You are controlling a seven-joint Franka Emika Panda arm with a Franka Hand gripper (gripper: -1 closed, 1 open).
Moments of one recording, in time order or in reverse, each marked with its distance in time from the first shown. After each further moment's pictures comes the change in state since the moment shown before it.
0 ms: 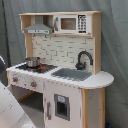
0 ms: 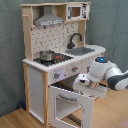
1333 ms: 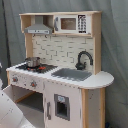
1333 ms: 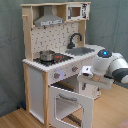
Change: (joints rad) arm 0.223 -0.069 -0.237 0.077 -0.169 -0.335 0.144
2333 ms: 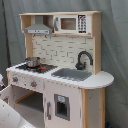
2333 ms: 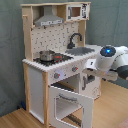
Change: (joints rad) arm 0.073 -0.107 -0.090 0.093 -0.148 -0.334 0.025
